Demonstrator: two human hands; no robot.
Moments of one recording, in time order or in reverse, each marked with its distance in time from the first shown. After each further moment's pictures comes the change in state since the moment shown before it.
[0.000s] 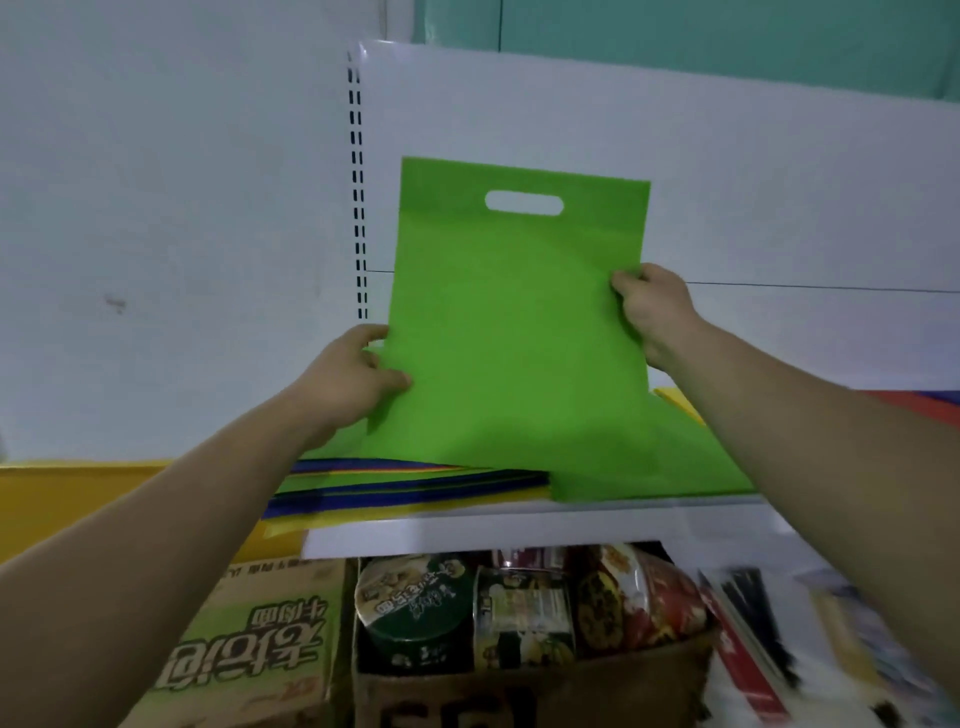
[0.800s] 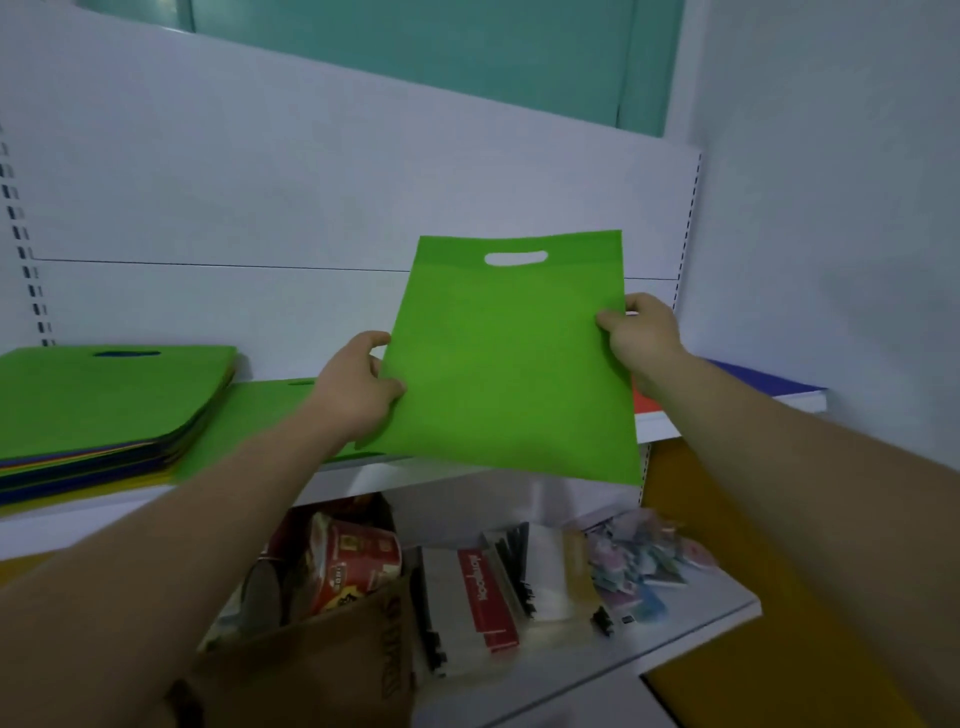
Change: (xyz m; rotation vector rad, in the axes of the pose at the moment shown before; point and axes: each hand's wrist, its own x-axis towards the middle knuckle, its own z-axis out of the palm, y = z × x) left_hand -0.064 0.123 0.301 0.121 -0.089 0.216; right_hand -0.030 0.041 -0.344 -0.236 0.301 0.054
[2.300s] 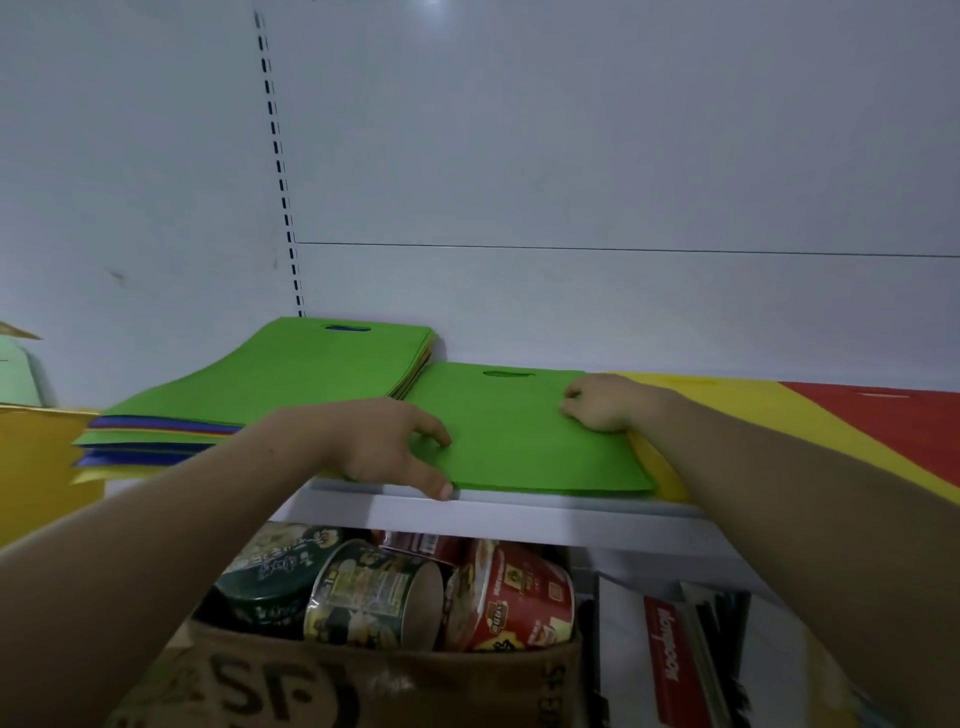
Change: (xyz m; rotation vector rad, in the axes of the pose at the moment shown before) left_hand 0.012 -0.083 -0.097 0.867 -0.547 -0.279; right_hand 0.024 0.048 0.272 -0.987 -0.999 -0.484
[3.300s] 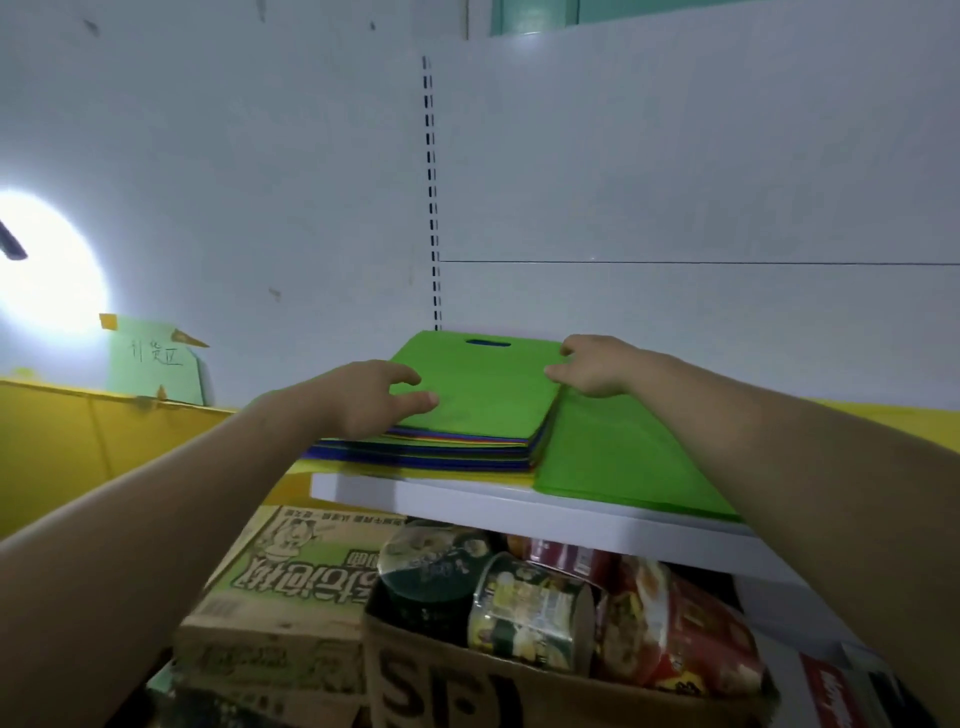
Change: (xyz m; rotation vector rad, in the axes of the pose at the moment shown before) left_hand -0.067 -0.156 -0.023 -0.127 0.345 -0.312; right_hand 0.033 -0.182 -0.033 0.076 0.132 -0.193
